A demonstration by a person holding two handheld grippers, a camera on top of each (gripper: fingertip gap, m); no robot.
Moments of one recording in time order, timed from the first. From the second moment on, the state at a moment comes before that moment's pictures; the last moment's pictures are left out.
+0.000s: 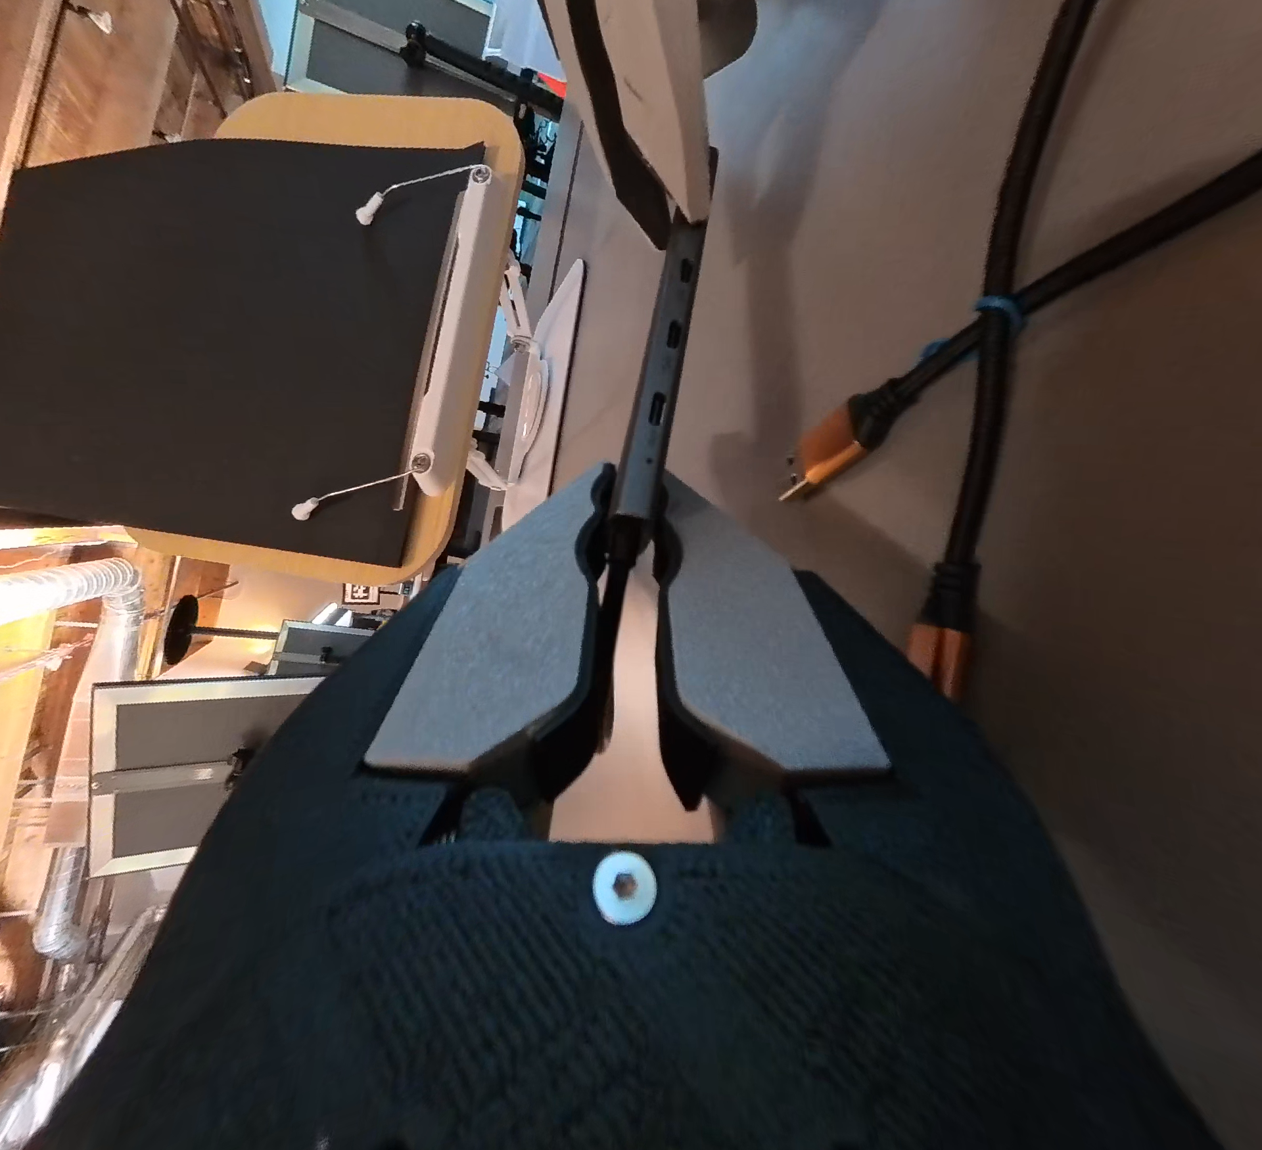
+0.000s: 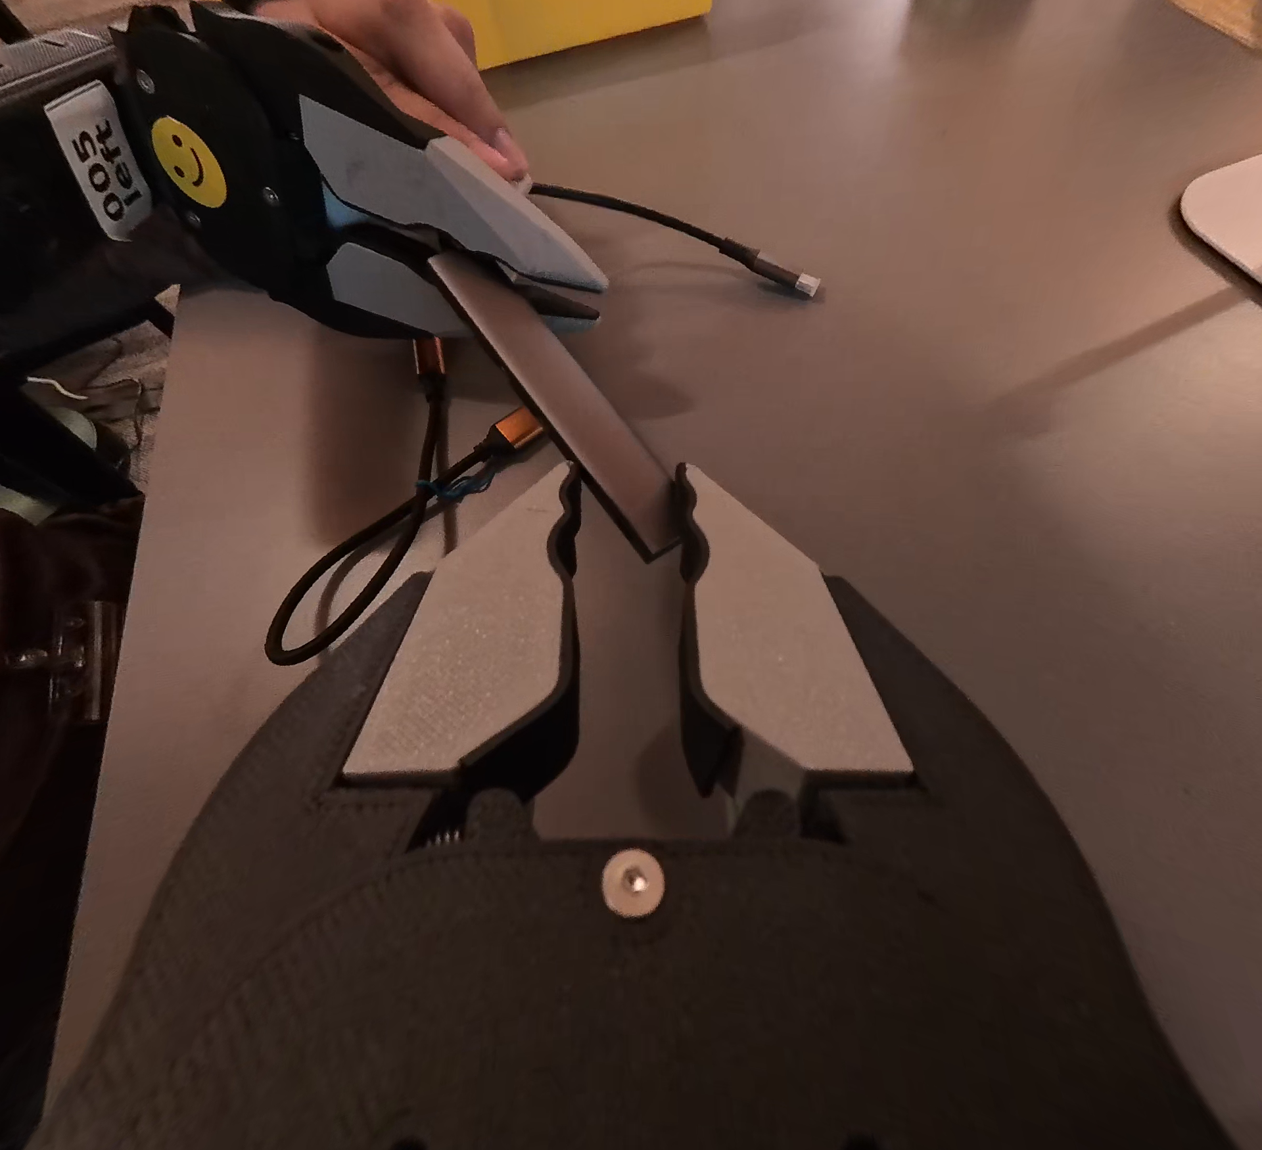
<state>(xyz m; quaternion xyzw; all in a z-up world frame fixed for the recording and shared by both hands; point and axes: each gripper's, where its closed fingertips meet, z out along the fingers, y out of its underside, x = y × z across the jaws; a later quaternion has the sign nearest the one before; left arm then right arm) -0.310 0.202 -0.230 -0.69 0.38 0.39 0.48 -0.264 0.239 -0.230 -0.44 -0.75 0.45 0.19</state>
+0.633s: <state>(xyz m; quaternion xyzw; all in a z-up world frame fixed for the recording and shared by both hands) -0.310 0.202 -0.222 -0.67 0.38 0.42 0.48 -0.266 0.244 -0.227 -0.44 -0.74 0.45 0.20</state>
